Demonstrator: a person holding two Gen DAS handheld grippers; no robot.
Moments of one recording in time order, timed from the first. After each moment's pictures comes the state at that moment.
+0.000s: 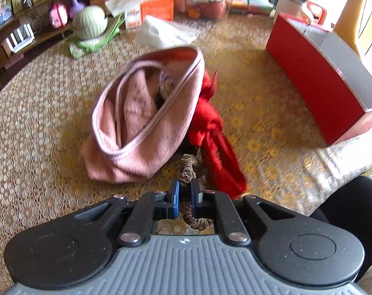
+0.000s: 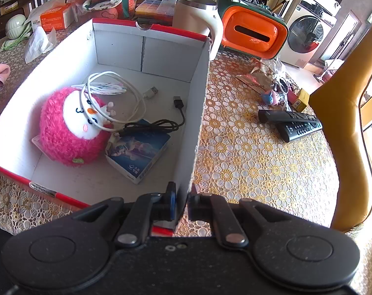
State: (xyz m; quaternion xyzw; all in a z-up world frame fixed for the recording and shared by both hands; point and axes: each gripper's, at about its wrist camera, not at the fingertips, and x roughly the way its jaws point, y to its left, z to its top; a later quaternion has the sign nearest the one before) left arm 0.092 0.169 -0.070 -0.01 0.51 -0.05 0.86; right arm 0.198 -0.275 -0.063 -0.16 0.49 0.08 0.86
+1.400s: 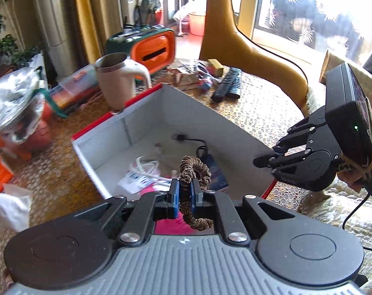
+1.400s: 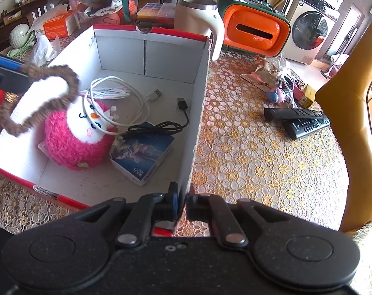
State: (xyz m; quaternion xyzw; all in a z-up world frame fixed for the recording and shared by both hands) left arm 0.217 -0.121 0.012 0.14 0.42 -0.30 0.85; right arm 0.200 -0.284 -0.065 -0.13 0.49 0.10 0.86
